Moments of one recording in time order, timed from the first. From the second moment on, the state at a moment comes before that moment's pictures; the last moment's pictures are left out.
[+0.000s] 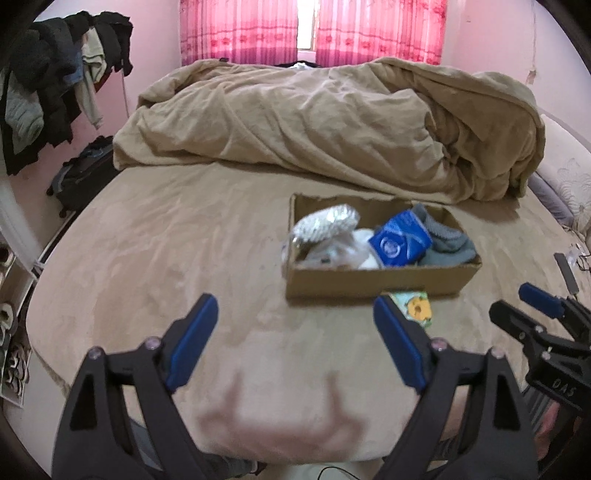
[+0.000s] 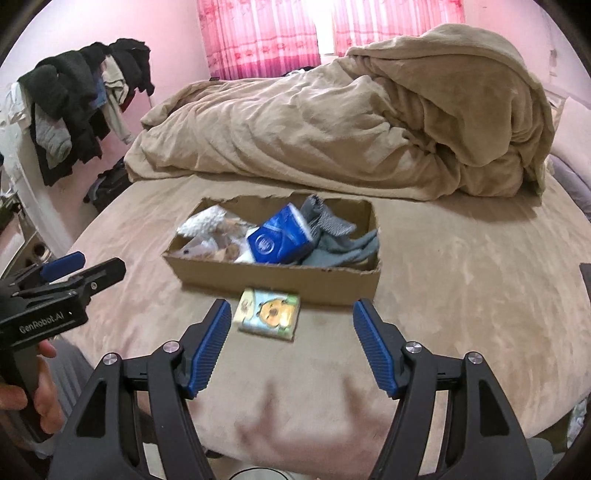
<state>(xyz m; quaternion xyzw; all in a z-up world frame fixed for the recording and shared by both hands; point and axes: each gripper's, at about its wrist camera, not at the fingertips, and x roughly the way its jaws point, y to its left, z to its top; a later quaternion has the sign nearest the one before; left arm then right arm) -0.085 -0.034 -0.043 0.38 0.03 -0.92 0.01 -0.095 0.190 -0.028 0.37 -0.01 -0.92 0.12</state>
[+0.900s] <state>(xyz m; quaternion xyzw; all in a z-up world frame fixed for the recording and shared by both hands) -0.092 -0.054 -0.138 0.44 0.03 -0.90 0.03 -0.142 0.145 -0.116 0.44 0.01 -0.89 0.13</state>
